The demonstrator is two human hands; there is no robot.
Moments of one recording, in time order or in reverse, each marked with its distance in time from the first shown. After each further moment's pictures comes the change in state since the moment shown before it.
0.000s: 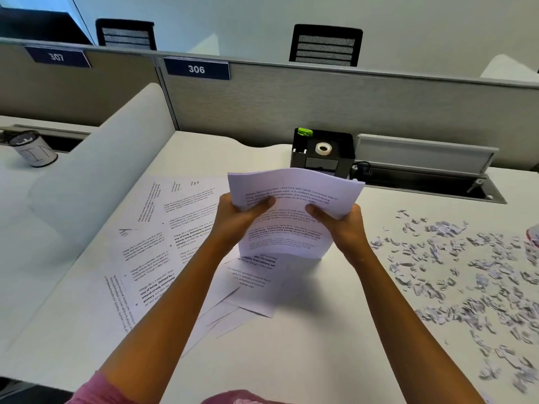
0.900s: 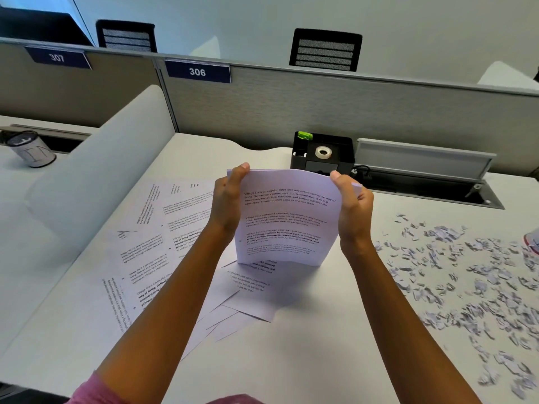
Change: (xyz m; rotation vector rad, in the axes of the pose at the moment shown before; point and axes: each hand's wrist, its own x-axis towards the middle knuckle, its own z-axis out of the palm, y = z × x) left_hand 0.012 0.037 0.000 -0.039 0.086 0.001; right_hand 0.008 -0.040 0.020 0.048 0.177 -0.155
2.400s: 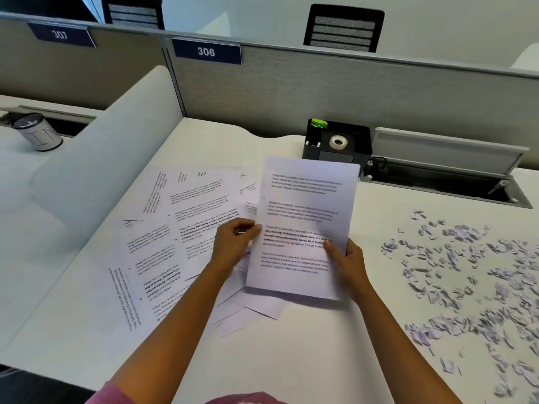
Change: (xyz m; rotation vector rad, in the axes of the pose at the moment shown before) left_hand -0.011 -0.128 -0.030 0.154 0.069 -0.315; right_hand -0.041 0.153 -0.058 -0.148 -0.104 0.375
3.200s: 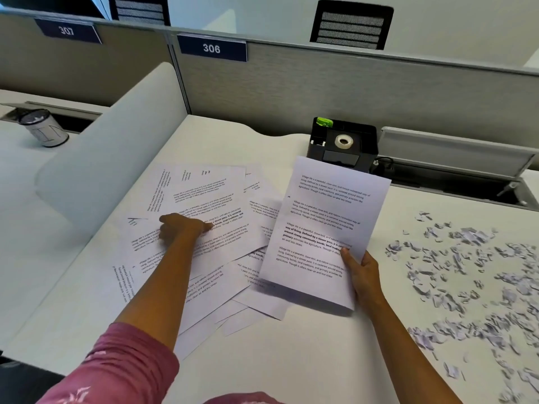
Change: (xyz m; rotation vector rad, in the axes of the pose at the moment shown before) left_hand 0.079 -0.005 -0.083 0.658 0.455 -0.560; right_hand -0.001 0.026 -0.022 0.110 0.133 0.126
